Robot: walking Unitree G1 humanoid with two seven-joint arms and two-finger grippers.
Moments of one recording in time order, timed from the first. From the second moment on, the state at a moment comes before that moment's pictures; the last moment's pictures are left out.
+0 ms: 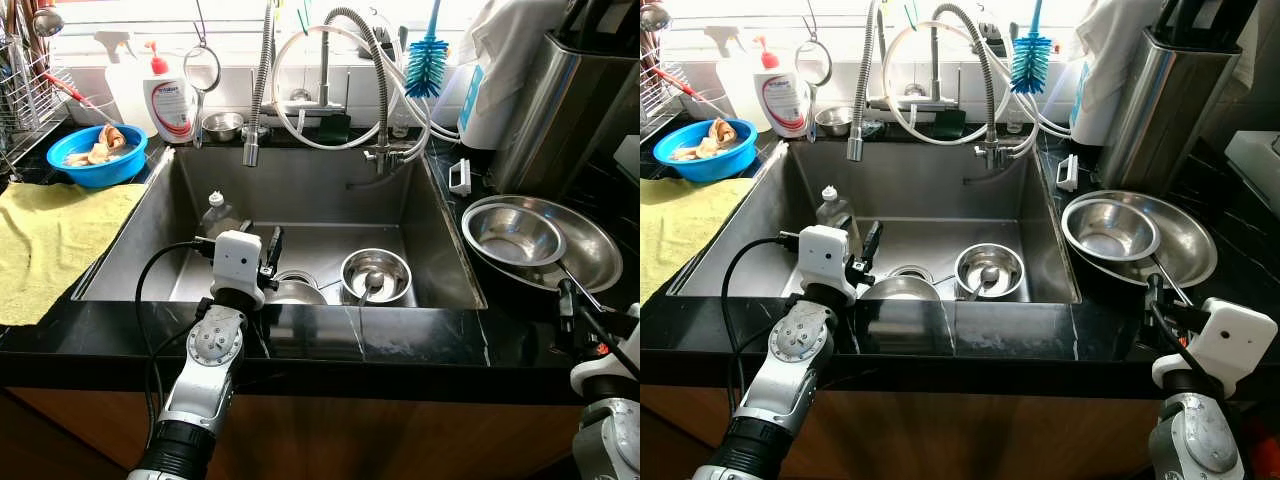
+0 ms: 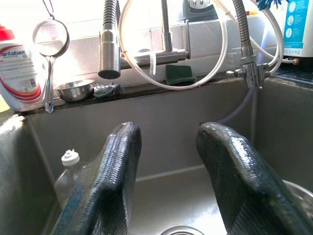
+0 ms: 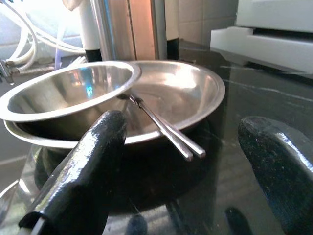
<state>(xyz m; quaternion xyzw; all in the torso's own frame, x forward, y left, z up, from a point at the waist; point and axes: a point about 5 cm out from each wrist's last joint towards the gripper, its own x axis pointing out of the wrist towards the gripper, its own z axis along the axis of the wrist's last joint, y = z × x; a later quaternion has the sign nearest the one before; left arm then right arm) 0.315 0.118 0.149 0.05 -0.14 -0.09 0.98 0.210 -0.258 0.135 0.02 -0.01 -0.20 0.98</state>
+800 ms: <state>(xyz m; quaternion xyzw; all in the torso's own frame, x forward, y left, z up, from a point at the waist) 0.315 0.118 0.149 0.05 -0.15 -0.09 0.98 0.213 -0.257 0.137 0.02 -0.01 -0.20 0.98</state>
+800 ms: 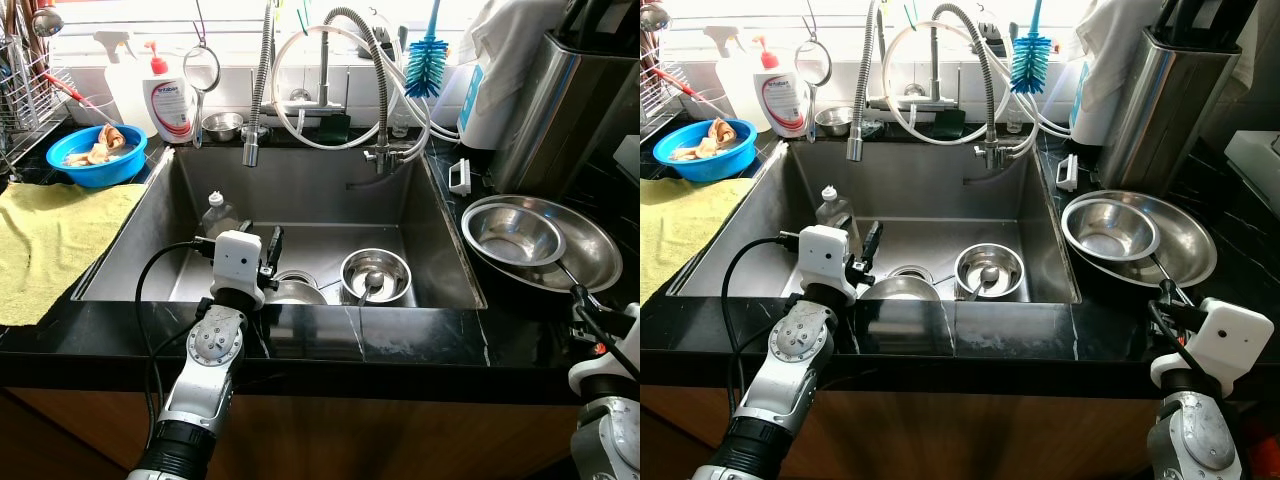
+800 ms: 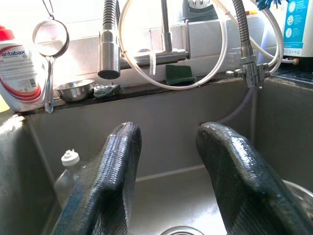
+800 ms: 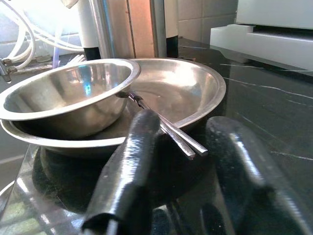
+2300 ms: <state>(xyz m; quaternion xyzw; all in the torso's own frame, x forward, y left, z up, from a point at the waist) 0.315 0.117 0.150 0.06 -0.15 -0.09 0.98 0.263 -0.206 0.226 -0.05 -0.15 -0.03 0.99</state>
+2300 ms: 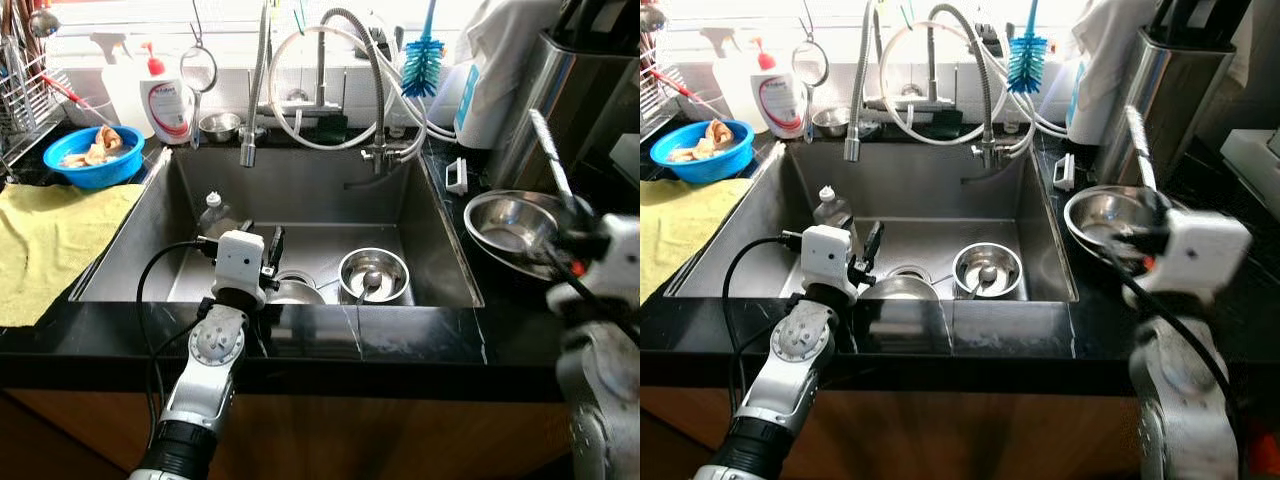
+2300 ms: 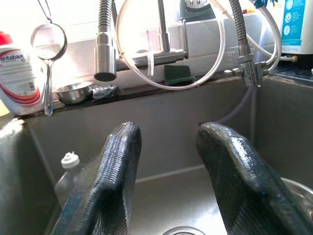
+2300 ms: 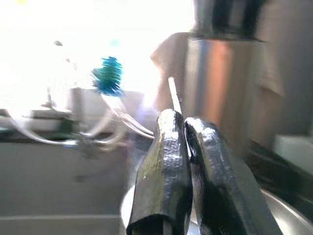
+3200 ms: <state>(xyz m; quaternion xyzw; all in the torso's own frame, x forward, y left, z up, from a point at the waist) 0.316 0.116 0.154 0.05 -0.16 -0.08 0.98 0.301 -0.166 0.158 0.03 0.11 0.15 0.98</state>
